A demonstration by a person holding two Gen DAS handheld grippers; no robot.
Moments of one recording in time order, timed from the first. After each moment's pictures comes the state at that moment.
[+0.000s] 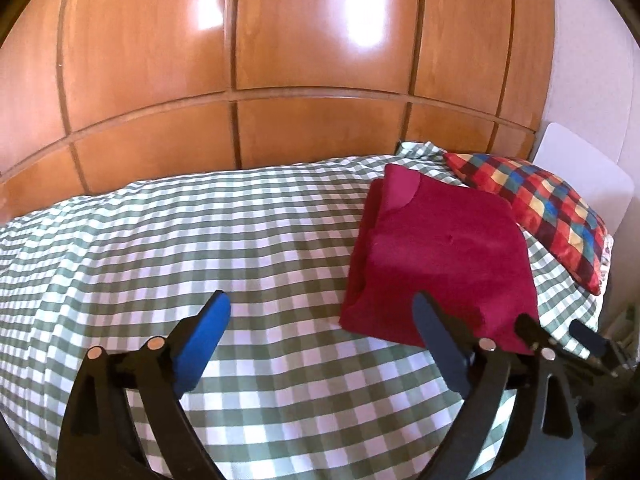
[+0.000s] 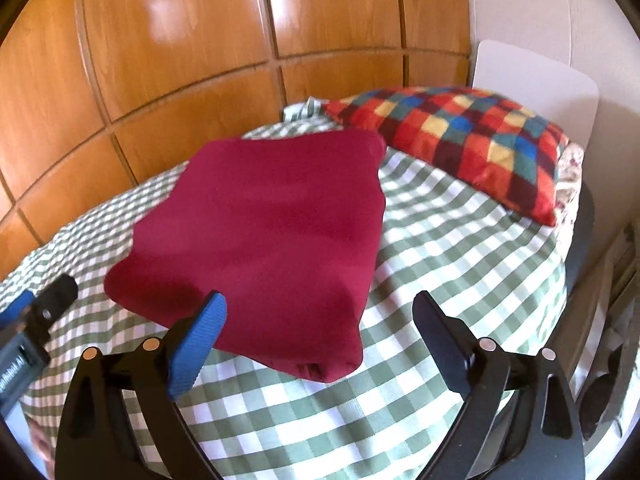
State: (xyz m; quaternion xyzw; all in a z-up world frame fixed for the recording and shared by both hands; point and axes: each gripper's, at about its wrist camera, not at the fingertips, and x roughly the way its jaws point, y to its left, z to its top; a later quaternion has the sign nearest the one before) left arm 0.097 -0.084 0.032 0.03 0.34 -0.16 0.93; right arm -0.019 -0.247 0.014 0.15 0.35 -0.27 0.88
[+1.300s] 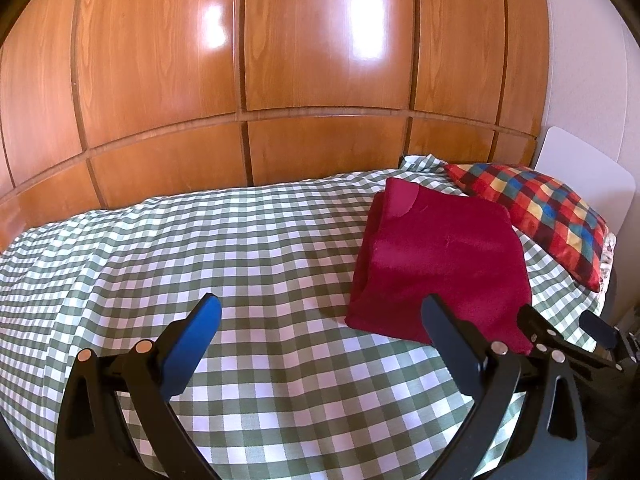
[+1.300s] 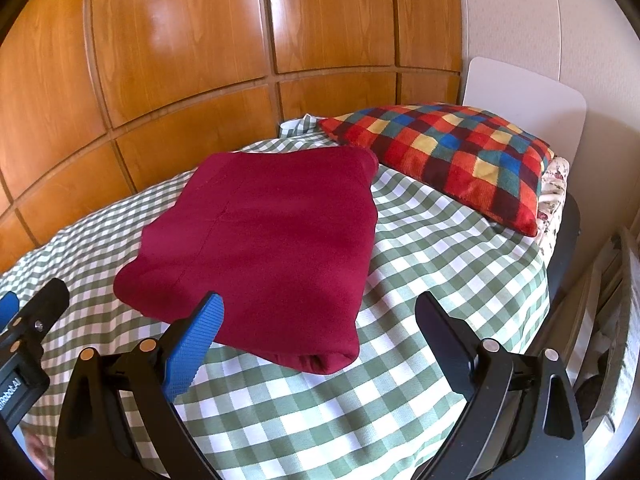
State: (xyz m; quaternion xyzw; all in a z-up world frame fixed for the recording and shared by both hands) left arm 0.075 -0.082 0.045 0.04 0.31 -0.15 0.94; right arm -0.029 -0.235 0.025 0.14 0.34 -0.29 0.89
